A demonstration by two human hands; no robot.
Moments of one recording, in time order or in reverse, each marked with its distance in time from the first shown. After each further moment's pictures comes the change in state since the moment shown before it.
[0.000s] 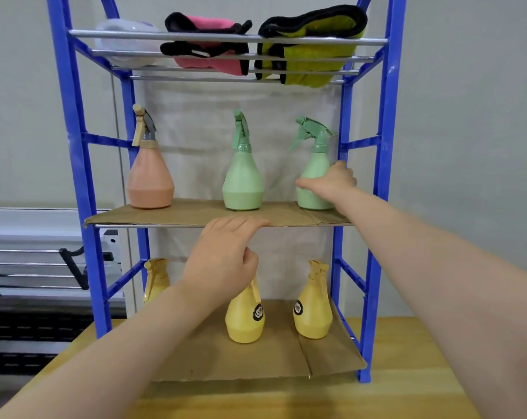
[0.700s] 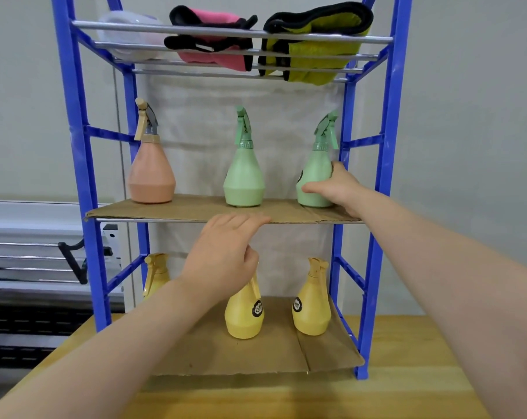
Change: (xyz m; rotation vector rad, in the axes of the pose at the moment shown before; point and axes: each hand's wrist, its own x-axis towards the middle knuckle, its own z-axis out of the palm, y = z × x) left_hand -0.002 -0.002 0.000 -0.001 0.002 0.050; right_hand 0.005 0.021 -0.003 0.213 -0.189 -0.107
